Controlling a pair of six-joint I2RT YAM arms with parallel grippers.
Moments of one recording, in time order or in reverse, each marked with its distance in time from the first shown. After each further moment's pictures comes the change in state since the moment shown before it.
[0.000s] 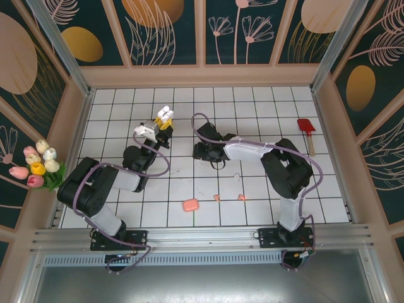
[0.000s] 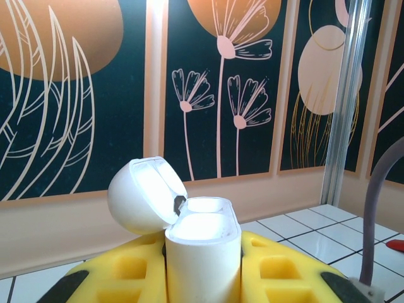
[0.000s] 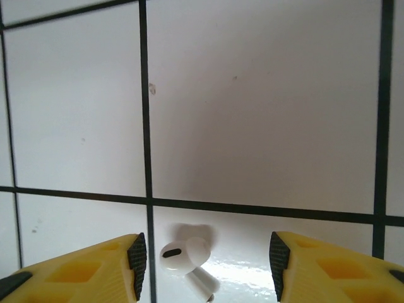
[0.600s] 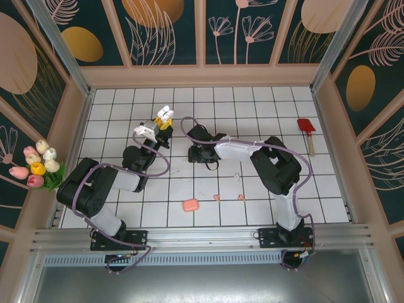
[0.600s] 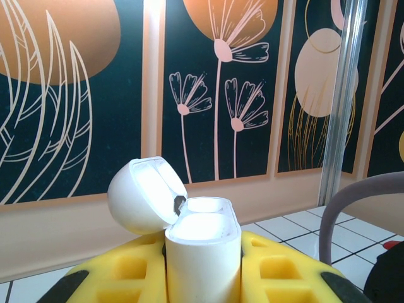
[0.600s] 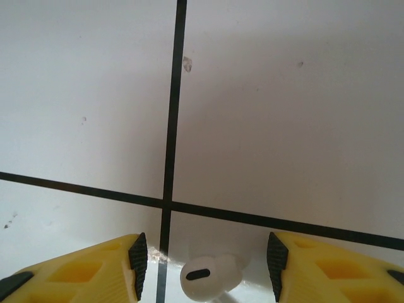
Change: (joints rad) left arm 0.000 -0.006 0.000 0.000 0.007 0.000; right arm 0.043 0.100 0.113 -0.076 0.032 -0.076
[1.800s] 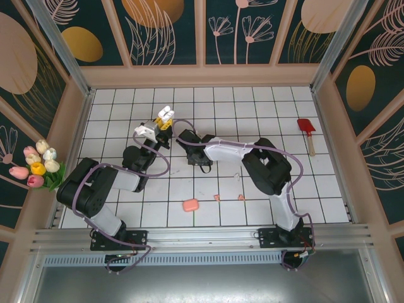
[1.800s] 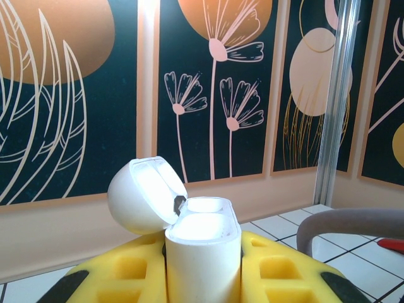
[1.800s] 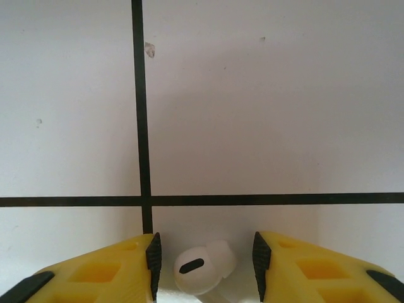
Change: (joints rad) left arm 0.000 0.000 0.000 0.000 0.015 -0.001; right arm 0.080 0.074 0.118 -0.172 0.196 0.149
